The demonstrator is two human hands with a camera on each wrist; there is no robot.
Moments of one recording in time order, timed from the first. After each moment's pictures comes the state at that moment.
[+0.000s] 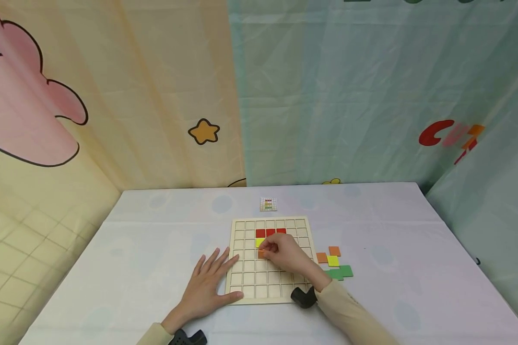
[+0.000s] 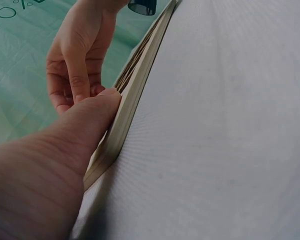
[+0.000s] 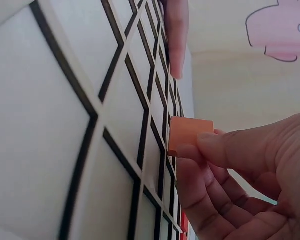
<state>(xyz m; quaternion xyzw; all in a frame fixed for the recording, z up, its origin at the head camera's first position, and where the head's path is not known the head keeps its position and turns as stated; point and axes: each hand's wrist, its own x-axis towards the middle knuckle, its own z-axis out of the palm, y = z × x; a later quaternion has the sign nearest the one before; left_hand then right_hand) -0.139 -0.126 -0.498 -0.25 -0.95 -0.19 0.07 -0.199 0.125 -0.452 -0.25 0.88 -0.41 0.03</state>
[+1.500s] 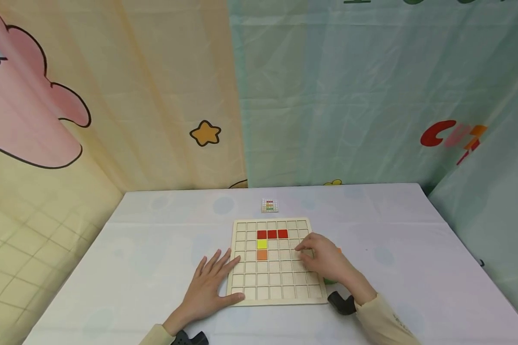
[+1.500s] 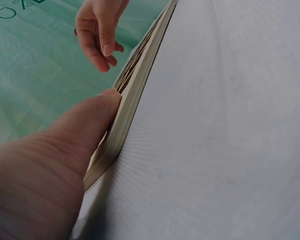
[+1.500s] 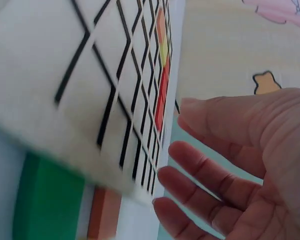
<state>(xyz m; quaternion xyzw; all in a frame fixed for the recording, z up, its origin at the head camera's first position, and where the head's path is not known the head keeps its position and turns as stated) -0.138 -0.125 -0.497 -0.24 -0.95 -0.19 0.06 -0.178 0.200 -0.438 -0.25 0.91 -0.32 -0.02</state>
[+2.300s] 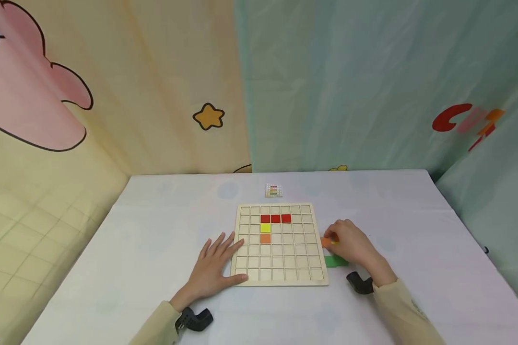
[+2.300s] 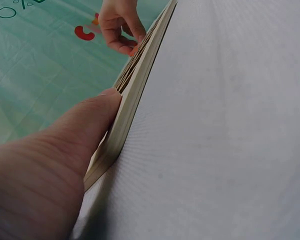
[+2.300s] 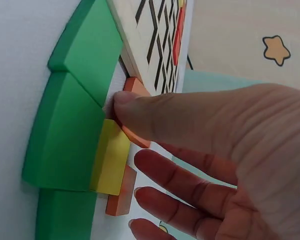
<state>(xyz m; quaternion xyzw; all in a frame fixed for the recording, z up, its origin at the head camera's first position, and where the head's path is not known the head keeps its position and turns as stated) -0.139 -0.125 -0.496 -0.24 -0.96 -0.17 0.04 -0.179 0.243 -0.436 -0.18 0.96 -0.22 0.03</state>
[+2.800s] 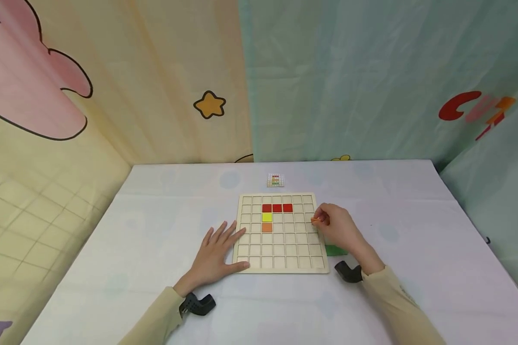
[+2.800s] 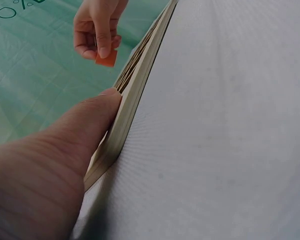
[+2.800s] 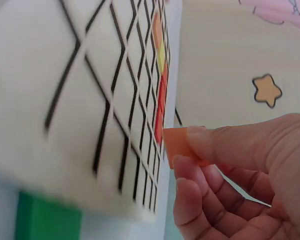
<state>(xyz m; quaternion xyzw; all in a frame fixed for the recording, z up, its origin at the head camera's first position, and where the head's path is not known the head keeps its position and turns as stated) -0.138 -0.125 -0.491 -0.24 -0.96 -0.17 0.03 -0.182 0.214 -0.433 -0.16 0.93 -0.33 -0.04</state>
